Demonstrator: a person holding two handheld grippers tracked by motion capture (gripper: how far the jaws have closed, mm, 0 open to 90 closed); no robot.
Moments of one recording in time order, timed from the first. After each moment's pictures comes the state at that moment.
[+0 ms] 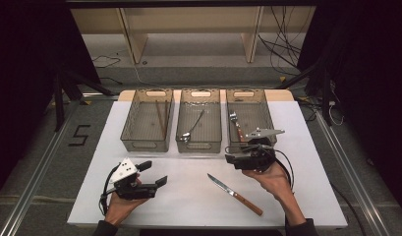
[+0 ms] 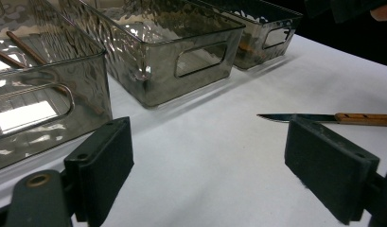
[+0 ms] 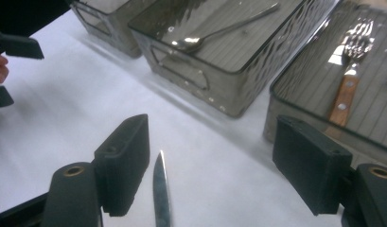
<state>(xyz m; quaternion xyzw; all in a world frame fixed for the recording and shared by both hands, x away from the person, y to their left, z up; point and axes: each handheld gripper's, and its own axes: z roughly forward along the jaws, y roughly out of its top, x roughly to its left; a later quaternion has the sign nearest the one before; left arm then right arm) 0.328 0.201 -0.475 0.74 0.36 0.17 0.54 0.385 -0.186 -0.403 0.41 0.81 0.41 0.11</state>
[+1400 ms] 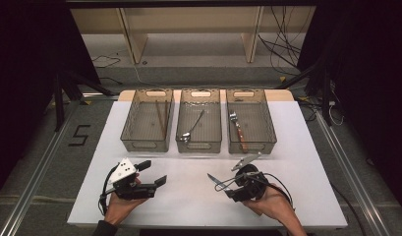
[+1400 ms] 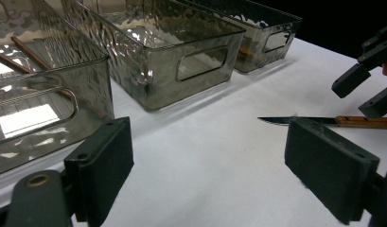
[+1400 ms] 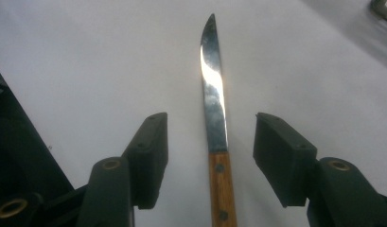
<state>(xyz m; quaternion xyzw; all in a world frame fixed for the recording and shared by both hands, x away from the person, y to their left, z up) 0.327 0.202 -0.474 0.73 0.36 0.18 0.55 0.341 -0.167 -0.444 0.36 0.90 0.25 0.04</state>
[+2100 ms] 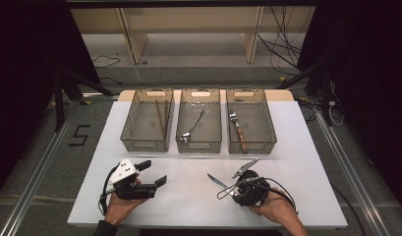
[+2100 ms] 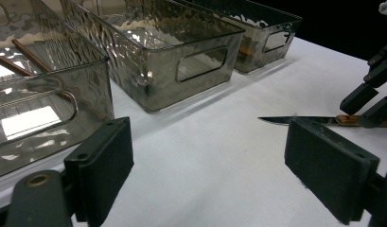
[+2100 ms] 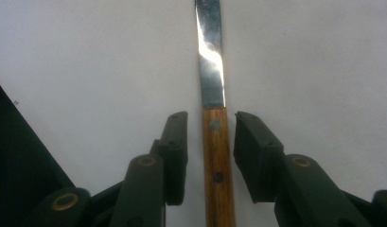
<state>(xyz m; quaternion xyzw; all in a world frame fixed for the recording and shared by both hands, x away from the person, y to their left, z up) 0.326 0.201 -0.474 0.73 0.36 0.18 0.55 0.335 -0.170 -0.459 0.35 0.91 0.19 0.04</state>
